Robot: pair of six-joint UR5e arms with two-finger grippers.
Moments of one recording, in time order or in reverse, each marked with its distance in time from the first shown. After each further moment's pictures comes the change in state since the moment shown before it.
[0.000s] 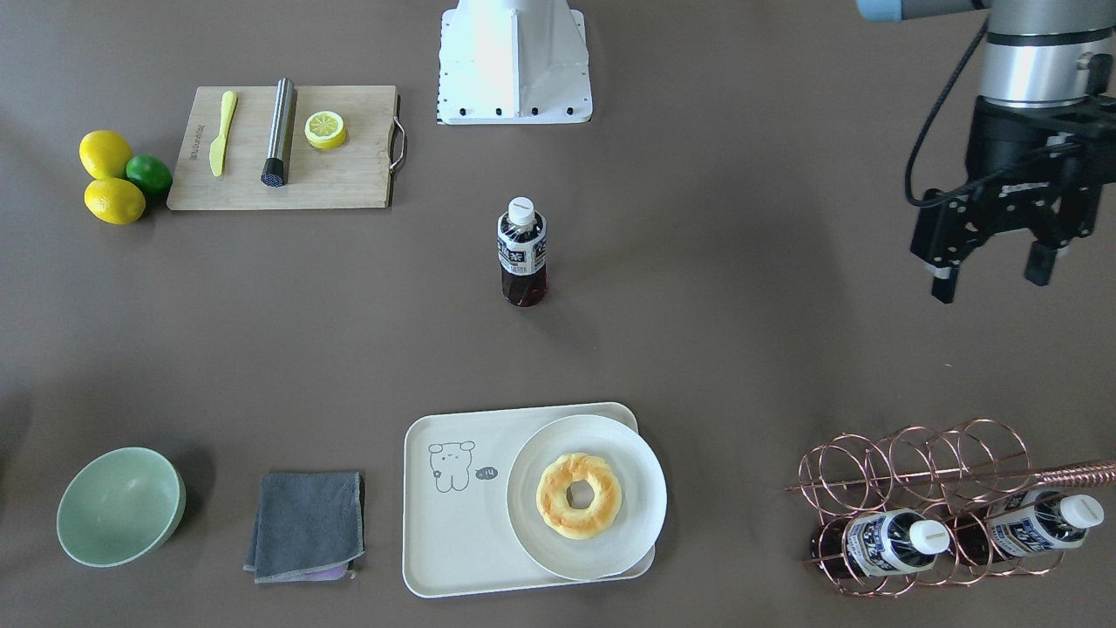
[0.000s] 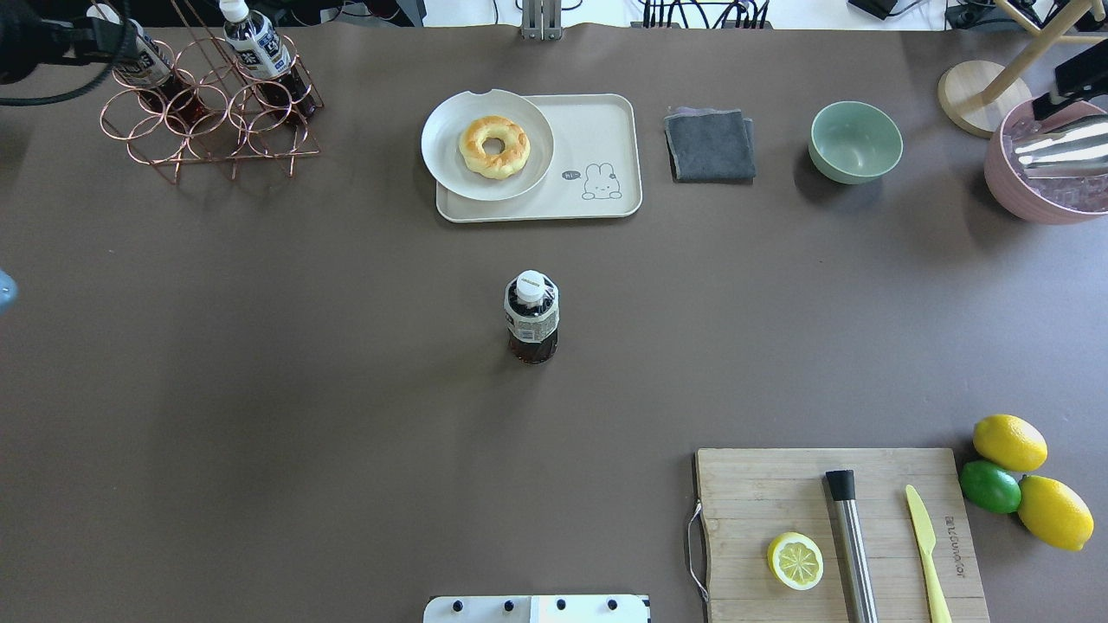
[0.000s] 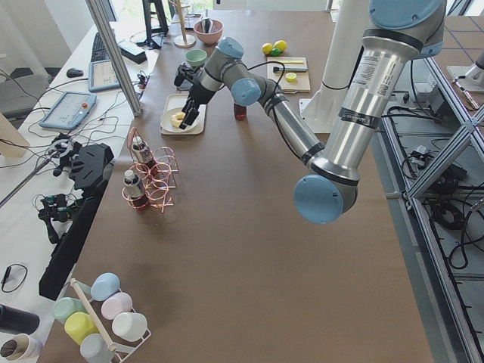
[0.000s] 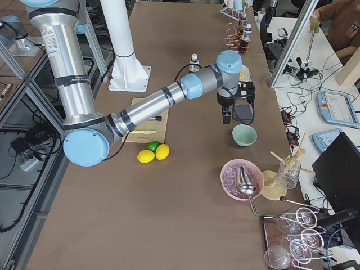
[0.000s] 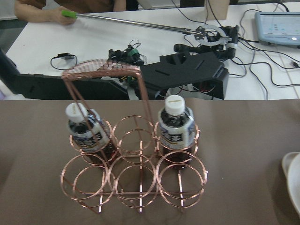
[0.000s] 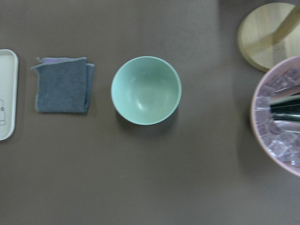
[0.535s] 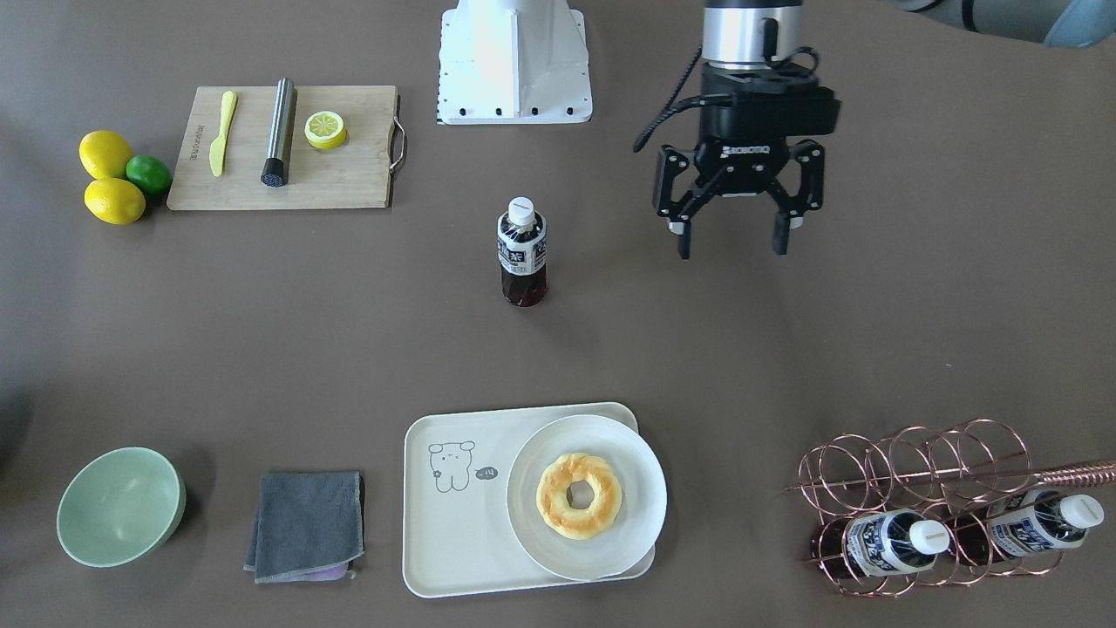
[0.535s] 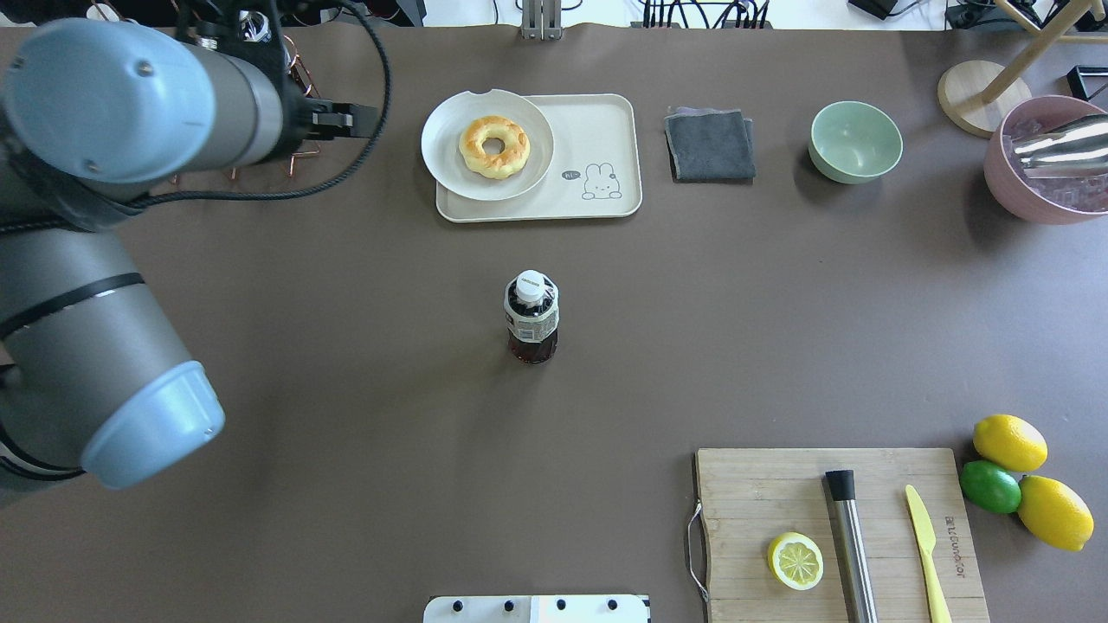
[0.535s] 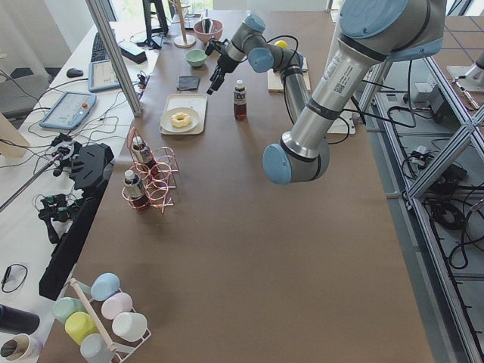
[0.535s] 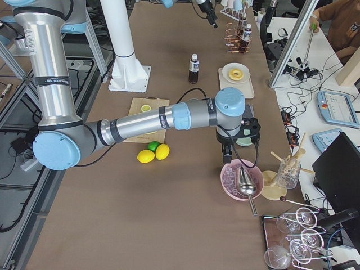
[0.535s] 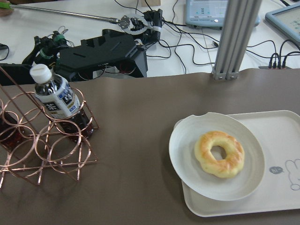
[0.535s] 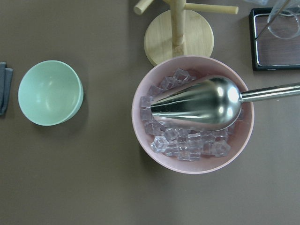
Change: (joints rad) left arm 0.332 -0.274 -0.011 0.185 0.218 -0.093; right arm 0.225 -0.086 -0.151 -0.011 0.030 -0.305
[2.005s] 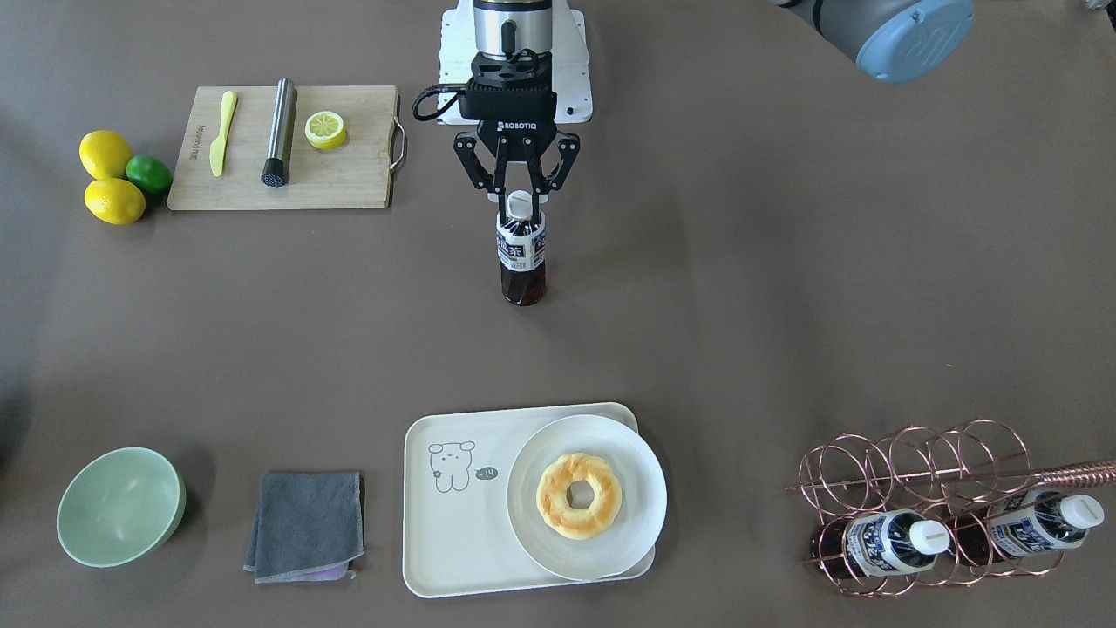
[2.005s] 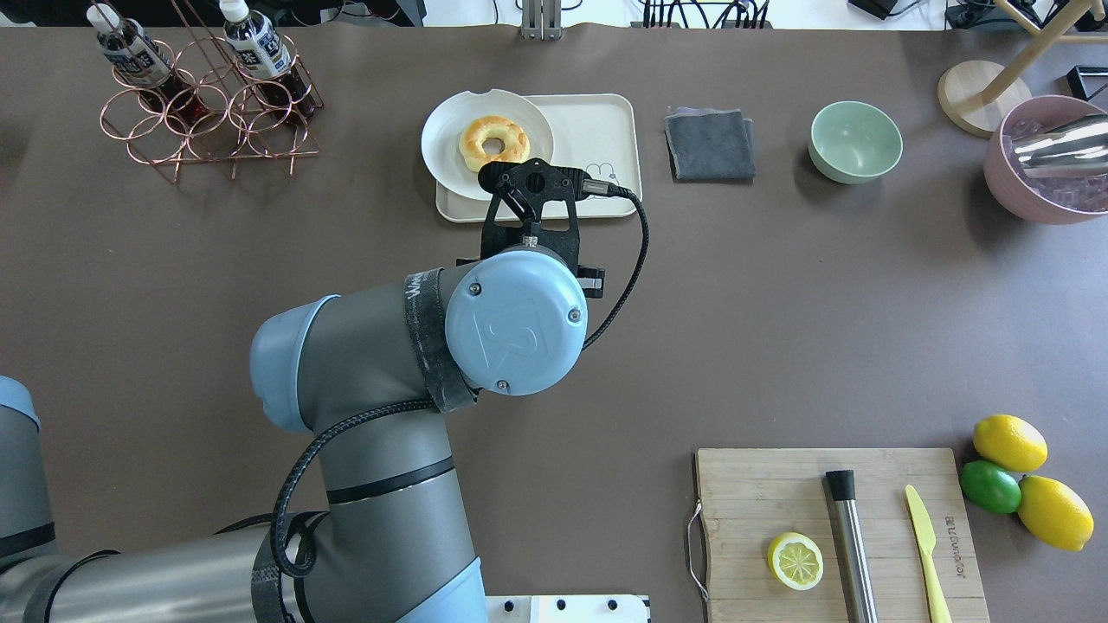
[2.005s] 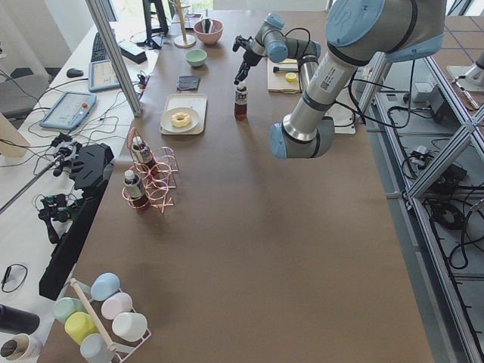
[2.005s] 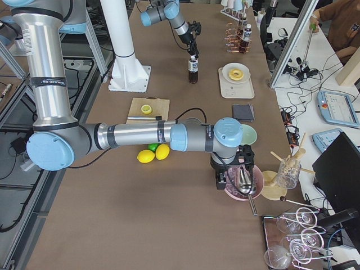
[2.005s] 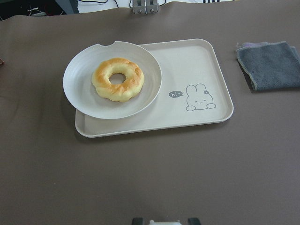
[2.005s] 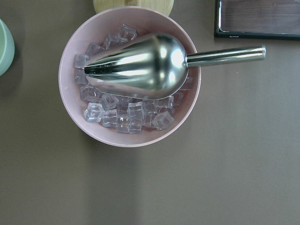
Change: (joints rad) left arm 0.351 -0.299 0.234 0.100 0.163 -0.190; right arm 0.019 -0.037 -0.130 0.003 -0.060 -0.195
